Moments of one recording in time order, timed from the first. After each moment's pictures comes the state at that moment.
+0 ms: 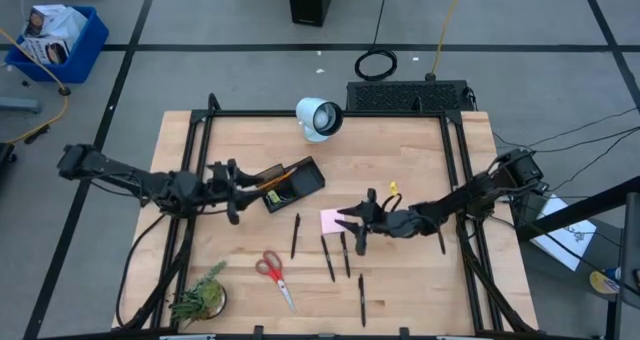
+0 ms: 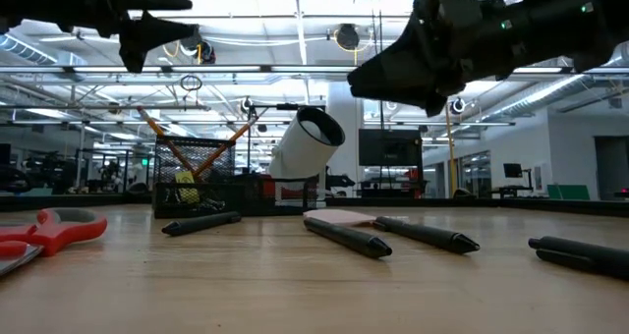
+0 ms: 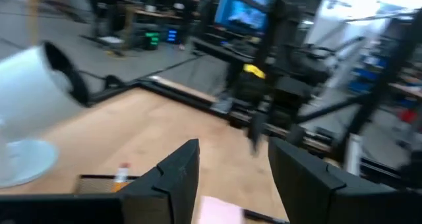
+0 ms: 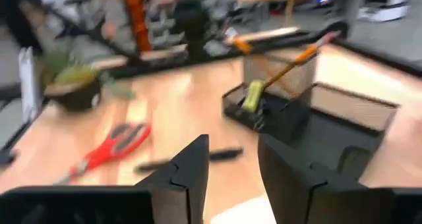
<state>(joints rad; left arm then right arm) -0.25 0.65 0.29 0.35 -0.39 -0.31 0.35 1.62 0.56 0.83 0.54 0.26</state>
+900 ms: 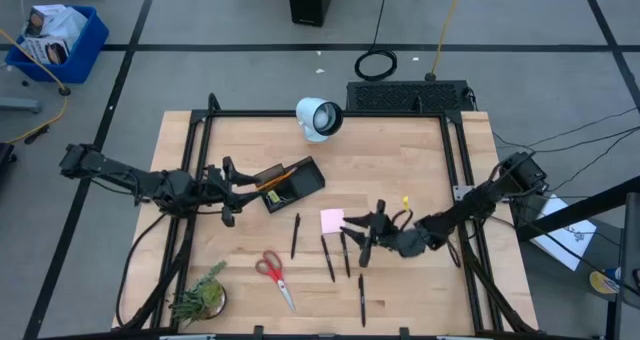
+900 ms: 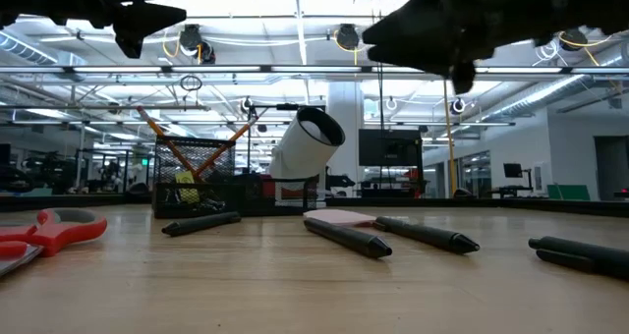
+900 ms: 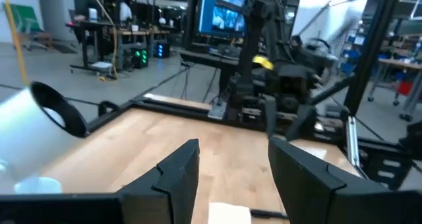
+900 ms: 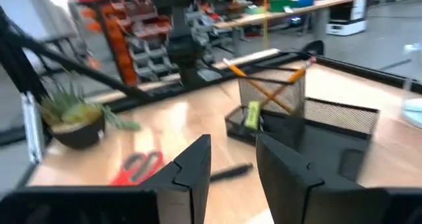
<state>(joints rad) -0.28 0.58 0.29 0.33 -0.40 -0.13 0.52 1.62 0.60 0.85 0.81 0.33</state>
